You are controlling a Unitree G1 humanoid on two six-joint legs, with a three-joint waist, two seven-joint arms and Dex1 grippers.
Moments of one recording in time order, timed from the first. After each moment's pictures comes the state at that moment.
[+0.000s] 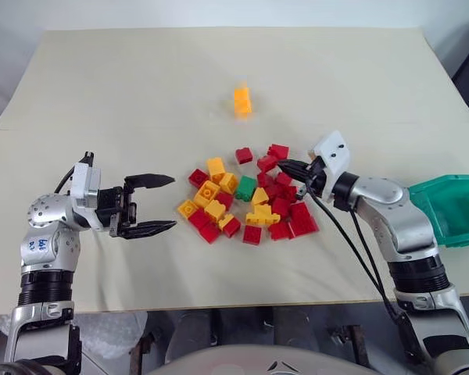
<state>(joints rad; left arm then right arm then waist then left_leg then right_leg) -0.35 0.61 0.19 0.21 -0.62 0.05 -1.49 -0.43 -0.58 0.05 -0.15 0.35 0.49 0.73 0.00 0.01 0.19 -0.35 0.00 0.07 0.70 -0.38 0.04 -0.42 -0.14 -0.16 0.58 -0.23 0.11</state>
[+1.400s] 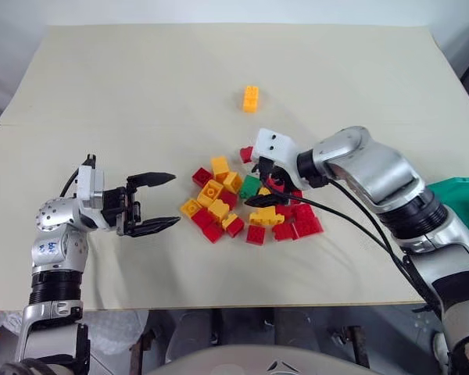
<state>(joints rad) -0.33 0.57 0.20 0.24 -0.61 -0.02 -1.46 -1.01 -0.61 0.60 0.01 0.23 0.92 1.01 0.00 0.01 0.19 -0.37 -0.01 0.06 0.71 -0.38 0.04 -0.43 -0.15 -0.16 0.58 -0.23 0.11</state>
